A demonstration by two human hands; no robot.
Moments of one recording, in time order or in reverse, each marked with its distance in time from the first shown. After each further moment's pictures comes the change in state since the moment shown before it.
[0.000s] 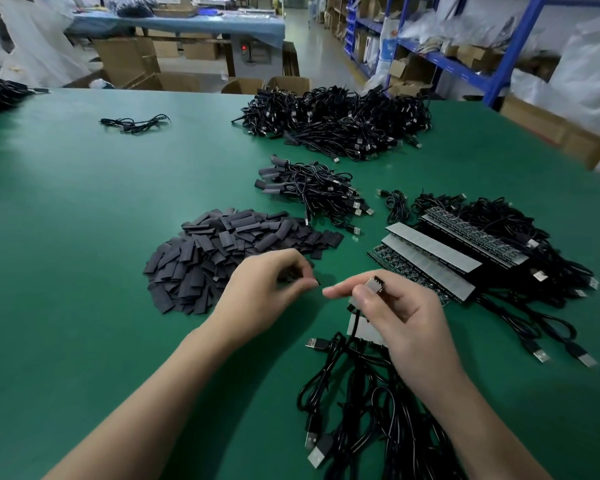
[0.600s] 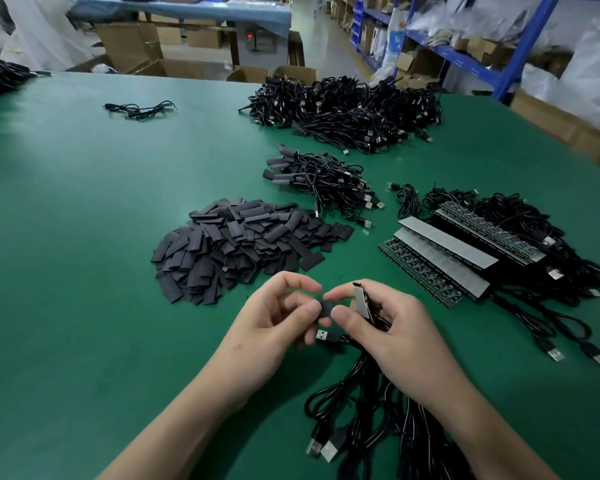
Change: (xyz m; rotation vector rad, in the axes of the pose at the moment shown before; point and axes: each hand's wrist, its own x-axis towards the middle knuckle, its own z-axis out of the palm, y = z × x) left_hand -0.064 0.028 0.004 -0.936 -0.053 -0.259; right_hand -0.002 0.010 0.014 -0.051 -0.188 0.170
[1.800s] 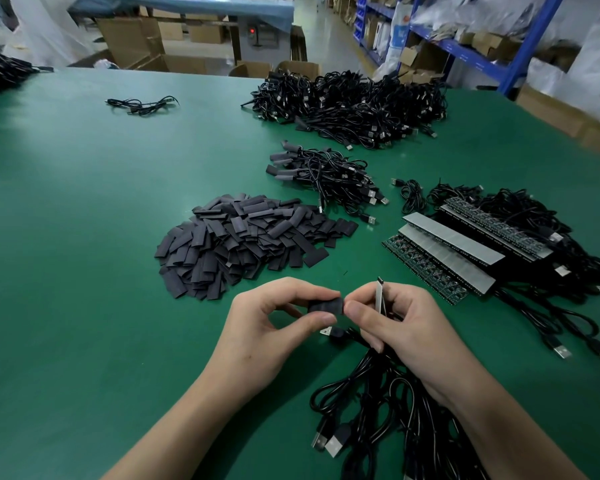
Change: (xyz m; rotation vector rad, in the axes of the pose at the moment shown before) left_hand -0.002 -0.002 -0.008 0.413 0.104 0.238; right_hand 0.003 0.007 -0.006 0.248 -0.023 0.099
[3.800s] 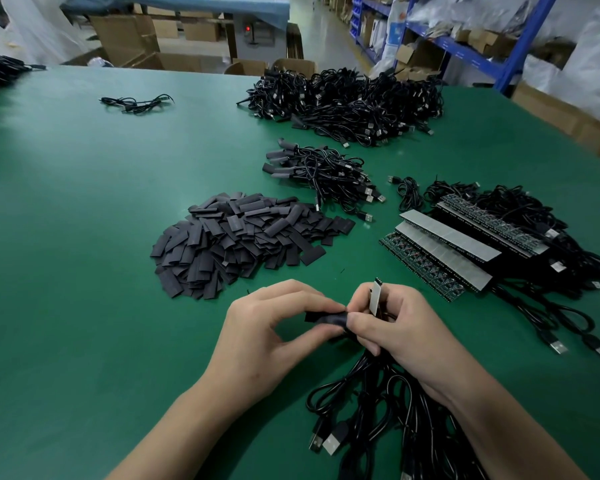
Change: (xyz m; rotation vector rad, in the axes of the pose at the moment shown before) left_hand -0.002 0.006 0.002 0.230 -0.017 0.237; right_hand 0.000 -0.001 0.001 -0.051 -0.041 0.048
